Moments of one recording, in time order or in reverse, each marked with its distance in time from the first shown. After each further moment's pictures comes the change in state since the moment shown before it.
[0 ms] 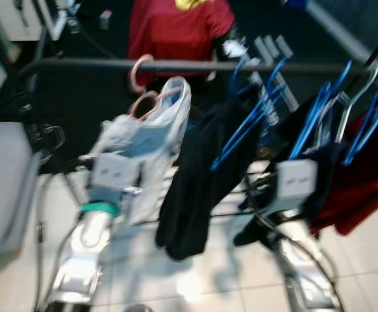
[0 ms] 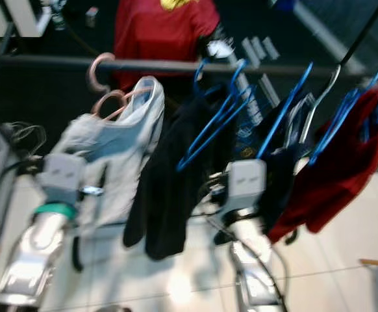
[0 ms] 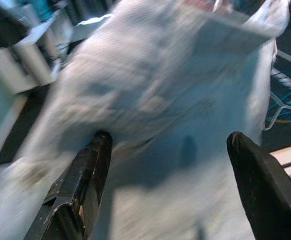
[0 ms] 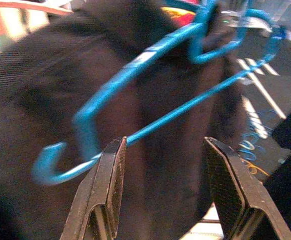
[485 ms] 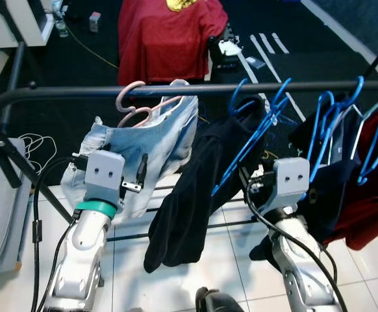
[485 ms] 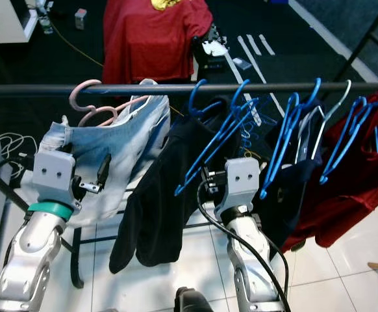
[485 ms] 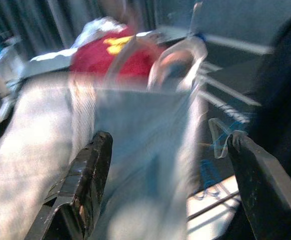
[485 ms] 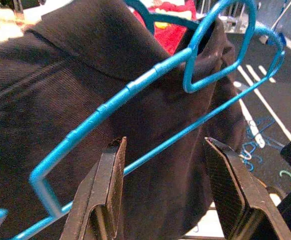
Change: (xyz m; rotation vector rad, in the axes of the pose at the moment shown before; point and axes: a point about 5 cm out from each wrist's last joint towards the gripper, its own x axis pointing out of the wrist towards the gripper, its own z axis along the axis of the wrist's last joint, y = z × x) left arm -0.020 -0.009 0.026 -0.070 -0.128 -0.213; right arm -0.002 -0.006 -0.002 -0.019 0.012 -0.003
